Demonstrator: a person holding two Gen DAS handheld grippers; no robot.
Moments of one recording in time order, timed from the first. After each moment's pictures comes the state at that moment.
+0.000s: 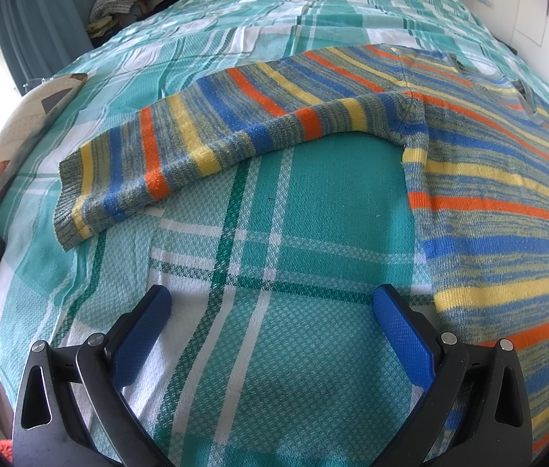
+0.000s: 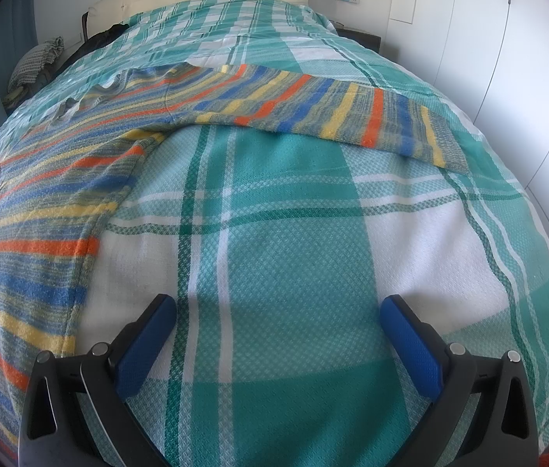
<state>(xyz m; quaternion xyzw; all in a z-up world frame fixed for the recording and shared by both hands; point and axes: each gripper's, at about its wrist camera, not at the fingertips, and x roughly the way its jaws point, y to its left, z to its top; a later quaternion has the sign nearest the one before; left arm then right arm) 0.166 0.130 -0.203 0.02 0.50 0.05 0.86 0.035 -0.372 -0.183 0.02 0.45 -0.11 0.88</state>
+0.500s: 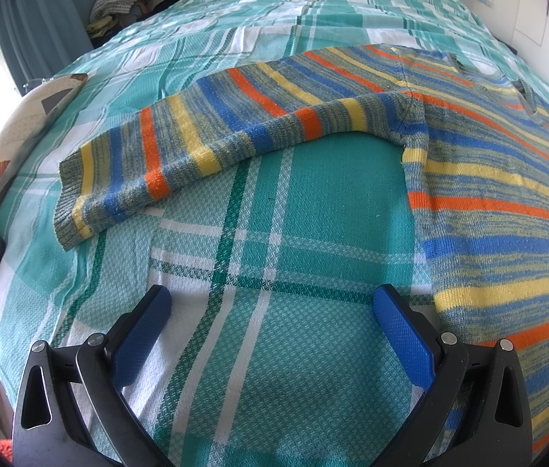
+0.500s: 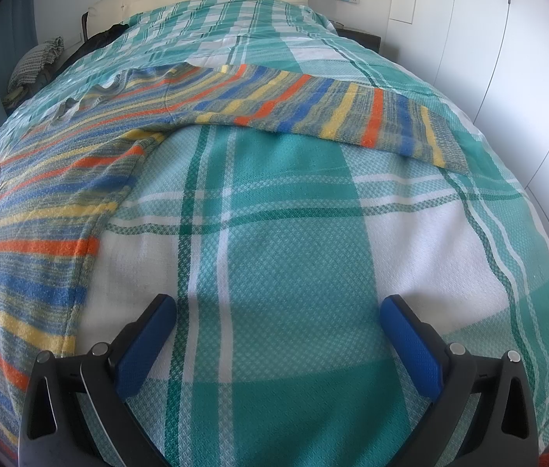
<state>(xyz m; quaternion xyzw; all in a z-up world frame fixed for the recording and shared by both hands) 0.166 0.130 -0.203 0.02 0.50 0.05 0.86 0.035 -0.371 -0.183 0.02 0.45 -0.11 0.88</state>
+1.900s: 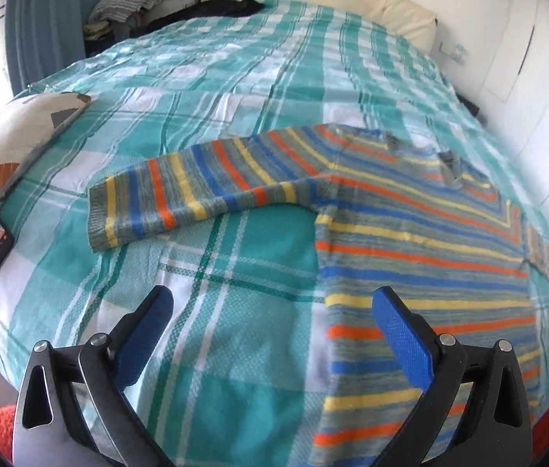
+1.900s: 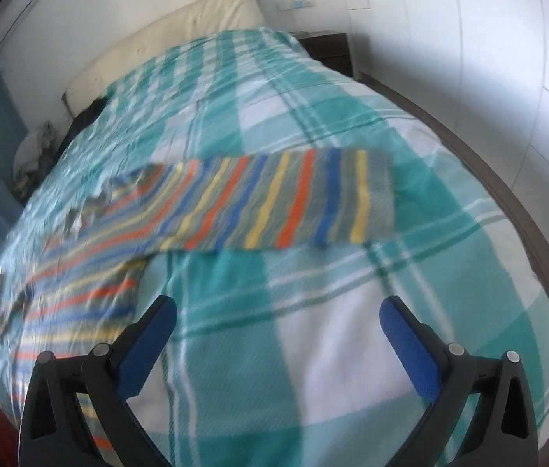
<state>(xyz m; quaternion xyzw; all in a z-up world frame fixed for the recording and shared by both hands) 0.119 0.133 -0.114 -0.07 0.43 -0.02 0.90 0.044 -0.479 -0.114 0.19 0.40 -0.12 0.89</state>
